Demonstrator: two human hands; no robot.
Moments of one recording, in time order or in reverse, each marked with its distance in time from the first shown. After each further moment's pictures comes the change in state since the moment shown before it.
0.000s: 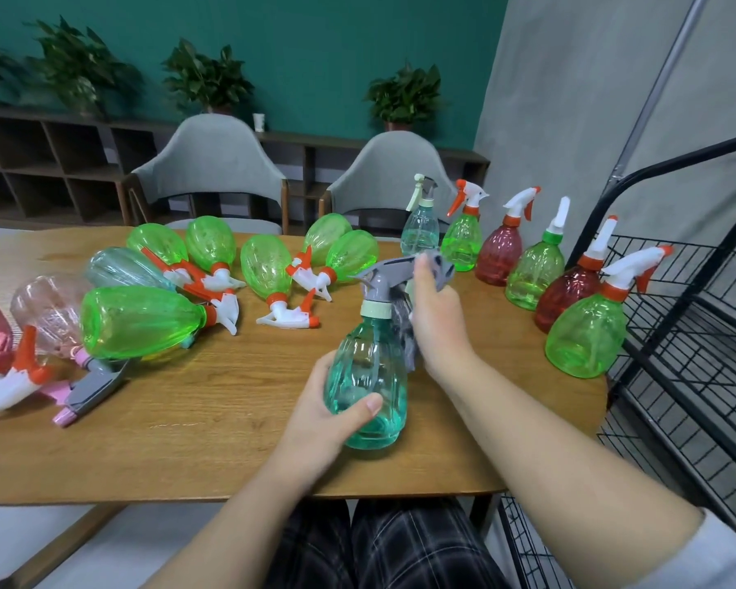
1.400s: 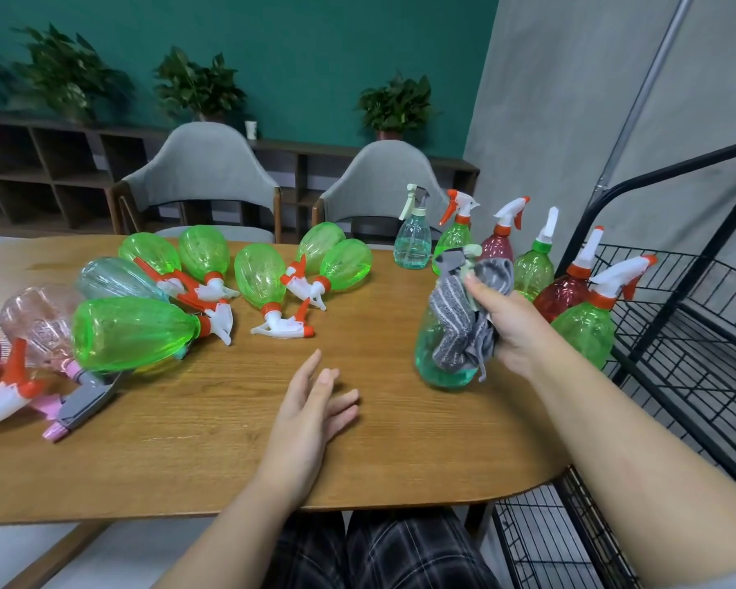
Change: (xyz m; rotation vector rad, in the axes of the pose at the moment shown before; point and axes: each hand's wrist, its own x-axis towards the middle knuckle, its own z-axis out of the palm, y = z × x) left_hand 0.010 0.002 0.000 -0.385 0.214 -0.129; right_hand 0.022 -0.002 -0.082 0.312 -0.197 0.196
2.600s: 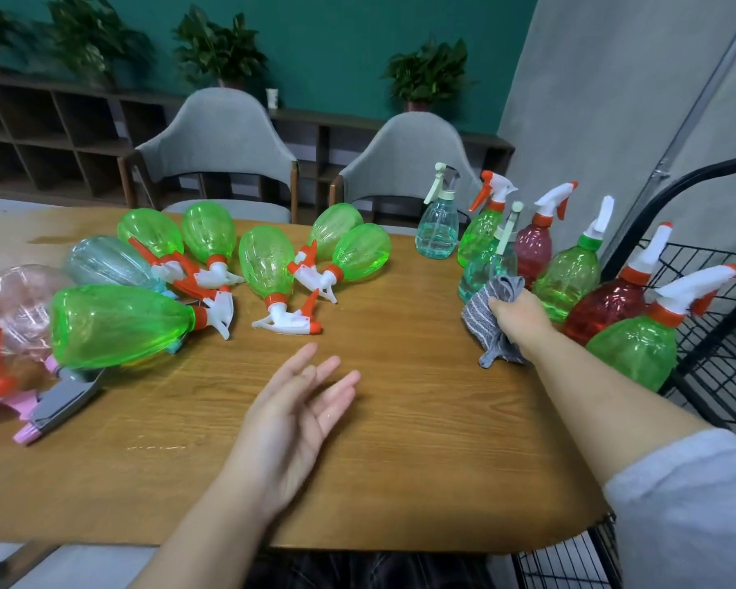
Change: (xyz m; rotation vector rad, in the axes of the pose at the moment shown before) left_hand 0.015 0.025 -0.001 -0.410 0.064 -0.153; right_hand 0.132 0.060 -0.046 -0.780 0.317 -0.006
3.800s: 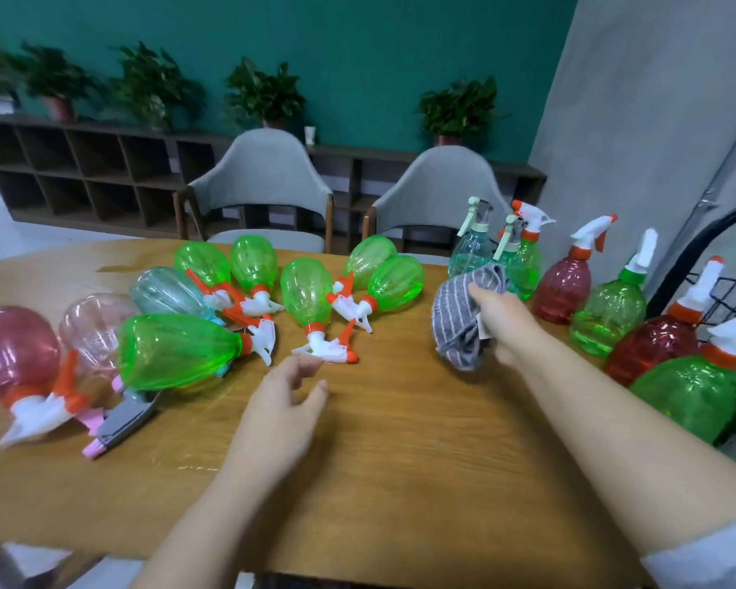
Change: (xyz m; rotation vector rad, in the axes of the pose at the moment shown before) left_hand 0.017 0.044 -0.019 1.256 0.200 0.445; right_hand -0.033 -0.086 0.035 0.475 -0.226 0.124
